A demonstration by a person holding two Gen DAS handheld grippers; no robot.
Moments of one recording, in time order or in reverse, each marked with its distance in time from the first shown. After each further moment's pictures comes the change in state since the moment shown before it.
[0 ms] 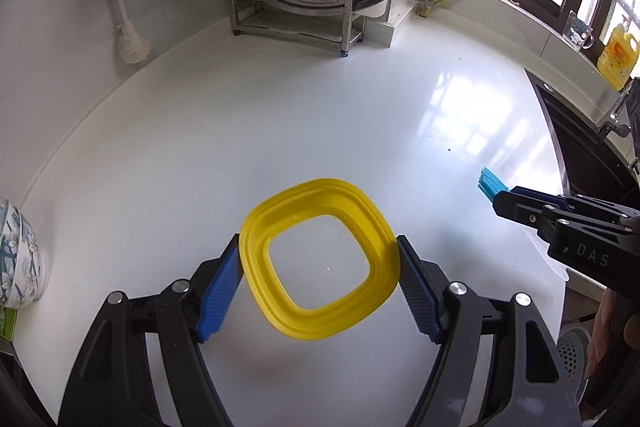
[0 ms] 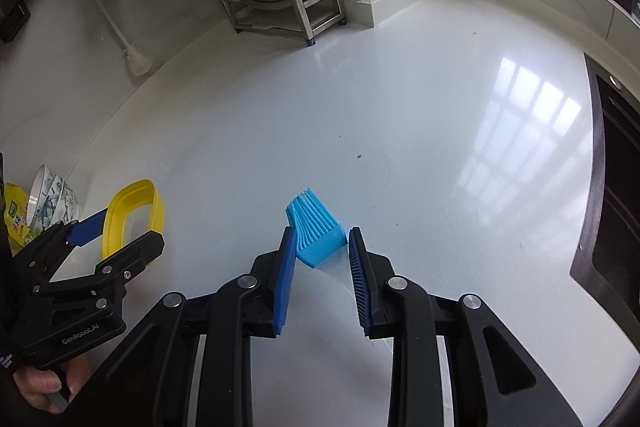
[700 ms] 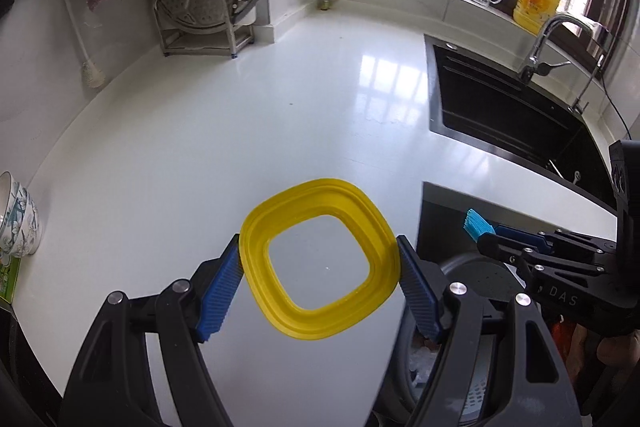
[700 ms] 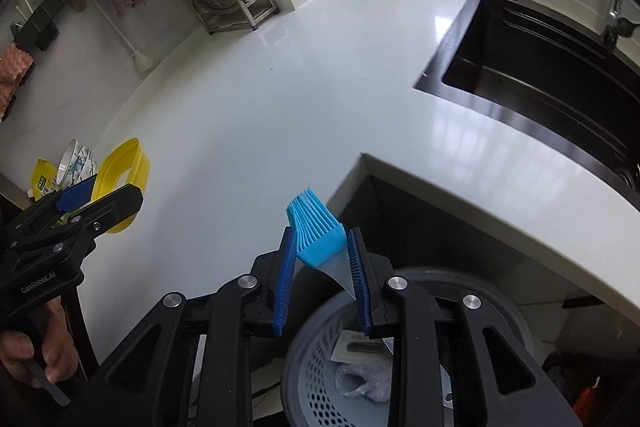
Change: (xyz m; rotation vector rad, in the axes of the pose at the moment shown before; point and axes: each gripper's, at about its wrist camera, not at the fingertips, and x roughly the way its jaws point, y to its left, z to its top) left arm -0.102 -0.141 -0.087 0.150 0.002 -0.101; right arm -0.134 -0.099 -0.168 0.158 -0.013 -0.009
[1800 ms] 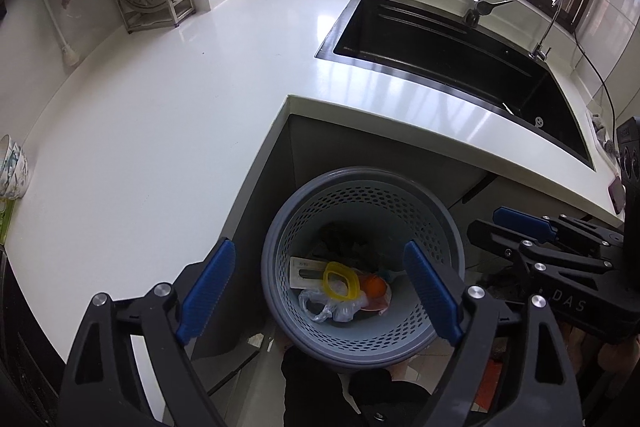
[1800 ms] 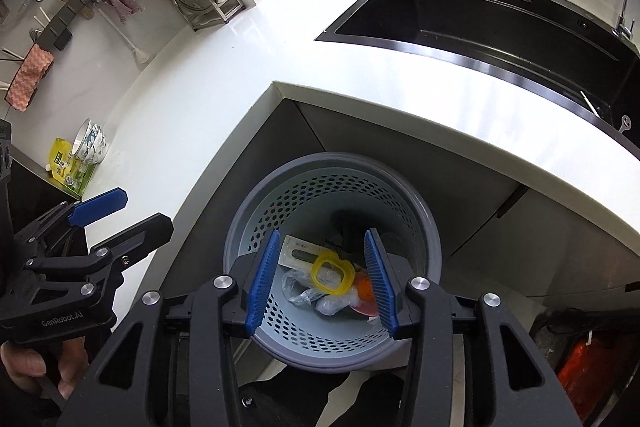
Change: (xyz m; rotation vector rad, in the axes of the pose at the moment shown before) left arm -0.043 -0.142 -0.077 0.014 0.108 0.001; right arm -0.102 -0.083 -0.093 0.022 0.022 0.004
